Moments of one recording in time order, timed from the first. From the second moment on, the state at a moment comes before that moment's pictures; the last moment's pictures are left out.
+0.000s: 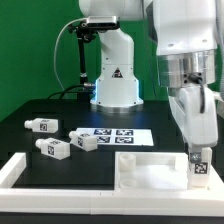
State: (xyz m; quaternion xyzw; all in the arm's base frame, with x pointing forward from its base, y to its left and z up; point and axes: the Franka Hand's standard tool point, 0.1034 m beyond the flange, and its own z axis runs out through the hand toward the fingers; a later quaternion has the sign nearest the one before) arm 0.640 0.099 0.078 -0.67 0.74 0.02 0.08
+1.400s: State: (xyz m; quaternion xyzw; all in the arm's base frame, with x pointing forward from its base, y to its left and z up) arm 0.638 0.109 0.074 -0.99 0.13 -0.03 0.03
